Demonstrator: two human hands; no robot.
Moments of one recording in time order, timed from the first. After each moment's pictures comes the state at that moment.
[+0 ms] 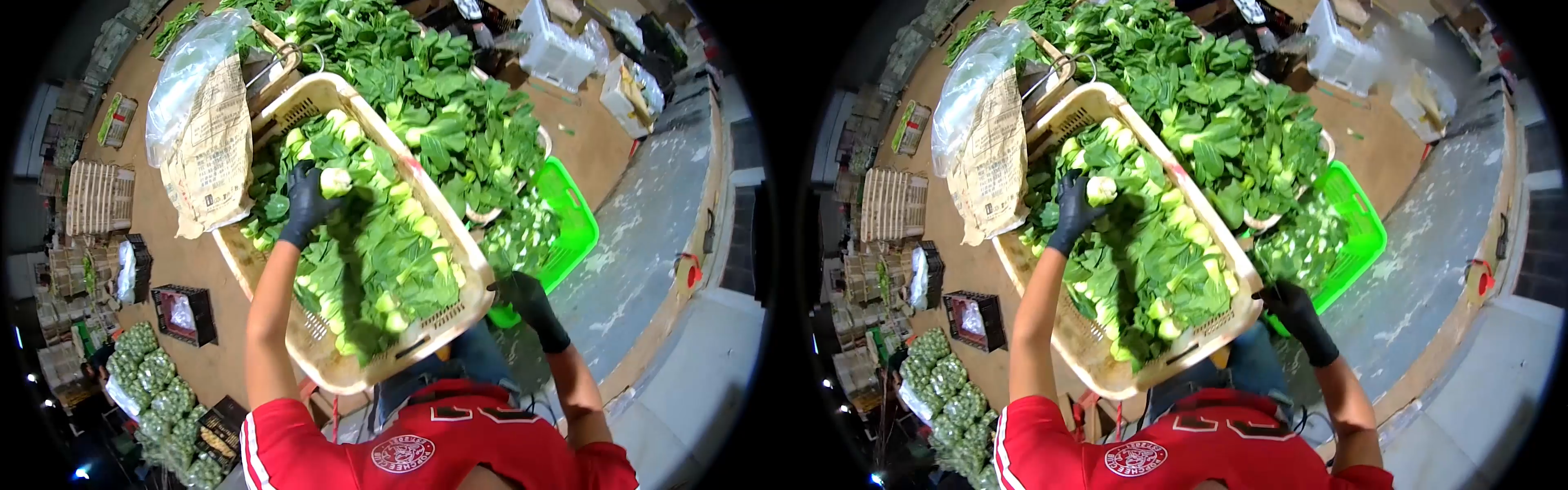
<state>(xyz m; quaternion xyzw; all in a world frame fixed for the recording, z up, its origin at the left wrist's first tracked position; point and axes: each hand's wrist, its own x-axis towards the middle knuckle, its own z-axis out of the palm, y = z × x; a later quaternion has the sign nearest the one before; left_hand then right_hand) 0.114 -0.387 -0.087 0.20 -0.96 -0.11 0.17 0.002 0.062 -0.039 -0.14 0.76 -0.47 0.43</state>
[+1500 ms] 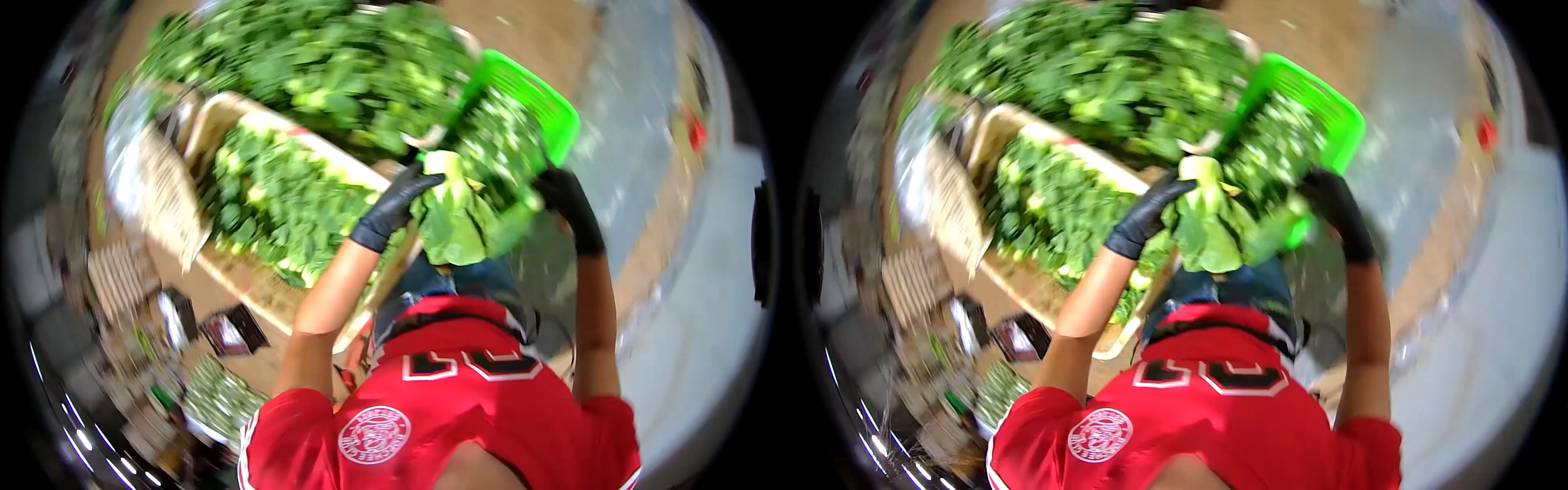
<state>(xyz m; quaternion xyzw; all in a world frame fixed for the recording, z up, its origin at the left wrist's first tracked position) 0.004 -0.053 -0.033 0.19 -0.49 -0.82 -0.24 -0.078 0.249 -0.041 0.00 0.80 -0.50 0.34</state>
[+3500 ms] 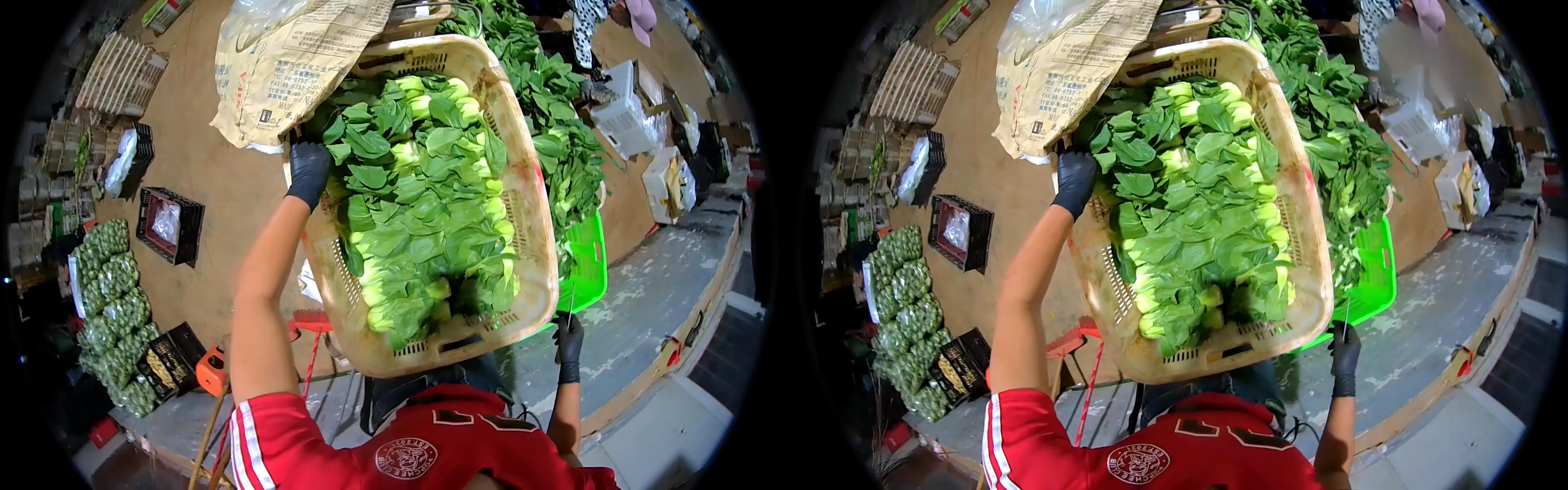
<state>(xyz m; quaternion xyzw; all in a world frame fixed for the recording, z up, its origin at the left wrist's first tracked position) 0.295 -0.519 -0.165 0.33 -0.93 0.19 -0.01 0.043 0.083 -0.090 -0.03 0.89 -0.36 0.28</state>
